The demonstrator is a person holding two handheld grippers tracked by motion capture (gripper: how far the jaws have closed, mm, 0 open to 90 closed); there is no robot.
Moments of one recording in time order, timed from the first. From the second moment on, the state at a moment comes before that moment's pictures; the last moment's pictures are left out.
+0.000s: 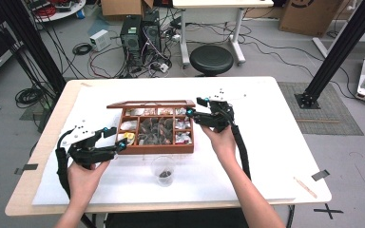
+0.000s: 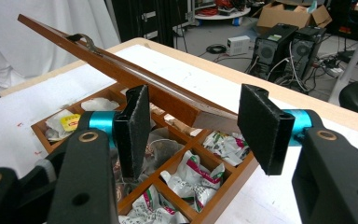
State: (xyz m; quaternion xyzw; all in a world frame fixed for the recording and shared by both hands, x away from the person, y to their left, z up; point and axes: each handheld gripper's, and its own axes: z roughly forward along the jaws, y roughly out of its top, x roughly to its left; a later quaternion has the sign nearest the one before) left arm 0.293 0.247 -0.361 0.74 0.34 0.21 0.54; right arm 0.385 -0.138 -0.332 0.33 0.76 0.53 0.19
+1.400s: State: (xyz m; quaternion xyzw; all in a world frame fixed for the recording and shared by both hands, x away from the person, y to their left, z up) left arm 0.292 0.247 -0.360 0.74 0.35 0.21 0.54; right arm 0.385 -0.146 -0.352 0.37 0.75 0.54 0.10
